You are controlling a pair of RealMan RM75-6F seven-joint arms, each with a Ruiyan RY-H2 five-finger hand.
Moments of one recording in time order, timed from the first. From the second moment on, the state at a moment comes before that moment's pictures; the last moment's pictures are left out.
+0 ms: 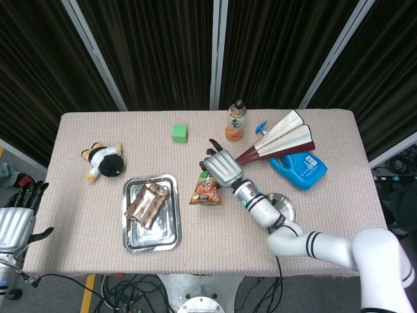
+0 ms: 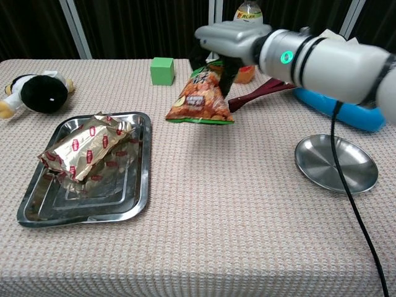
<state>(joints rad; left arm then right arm) -0.14 -1.13 0.01 -1.53 1.49 1.49 0.08 1.04 -1.61 0.21 -1.32 -1.11 0.85 -0.32</state>
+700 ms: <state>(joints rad) -0.15 -1.15 -0.01 -1.54 1.49 1.44 0.09 0.64 -1.32 -0.01 -1.55 -1.26 1.06 -0.20</state>
